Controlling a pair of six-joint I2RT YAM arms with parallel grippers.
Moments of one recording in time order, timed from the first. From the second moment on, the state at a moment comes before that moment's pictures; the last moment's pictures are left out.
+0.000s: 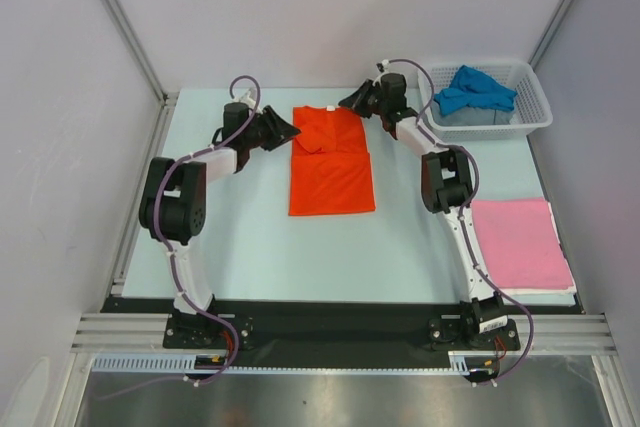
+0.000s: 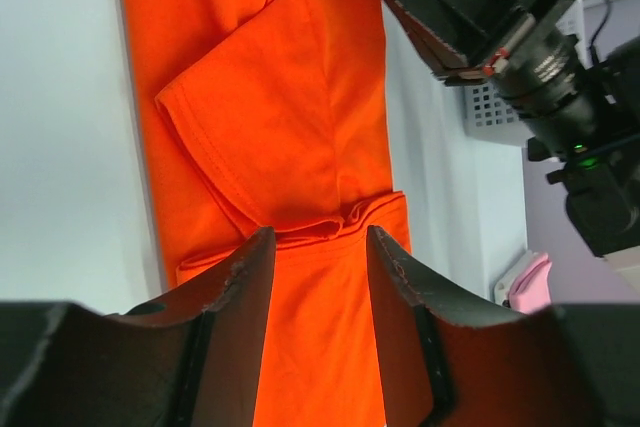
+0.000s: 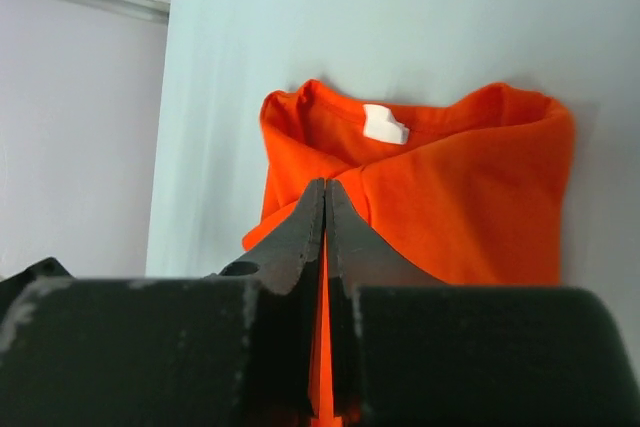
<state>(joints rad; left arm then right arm) -0.16 1.99 1.24 0.30 0.46 -0.75 0.28 2.73 2.35 0.08 -0.47 0.82</state>
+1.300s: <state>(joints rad) -0.20 1.90 1.15 0.26 0.48 -0.72 0.22 2.83 2.40 0.04 -0.16 0.97</state>
